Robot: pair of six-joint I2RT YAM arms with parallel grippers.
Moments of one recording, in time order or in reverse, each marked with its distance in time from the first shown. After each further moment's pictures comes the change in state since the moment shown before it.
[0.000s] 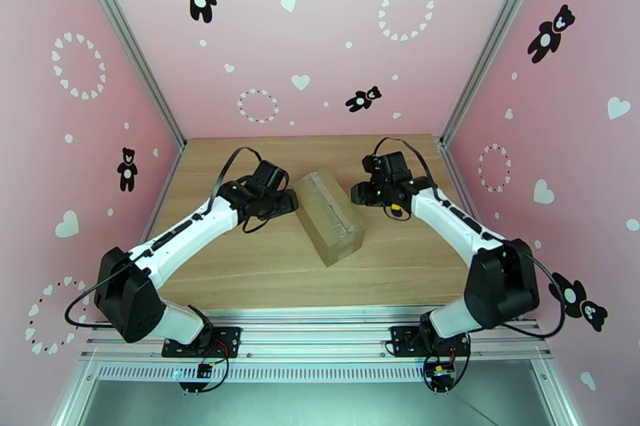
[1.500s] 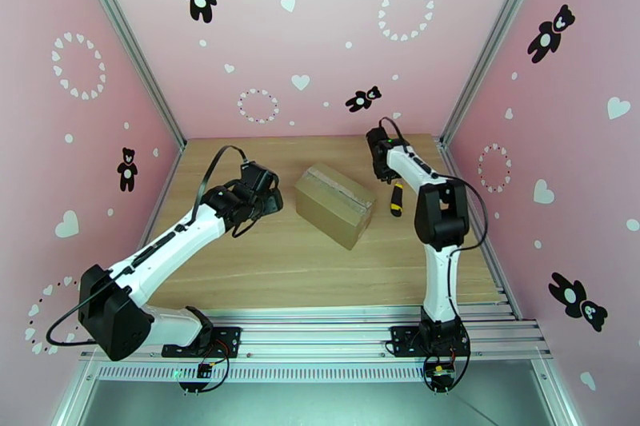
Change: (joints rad) left arm 0.019 -0.107 -0.073 -0.026 -0.180 0.050; right arm -0.122 0.621 0.703 -0.374 0.745 -0.175
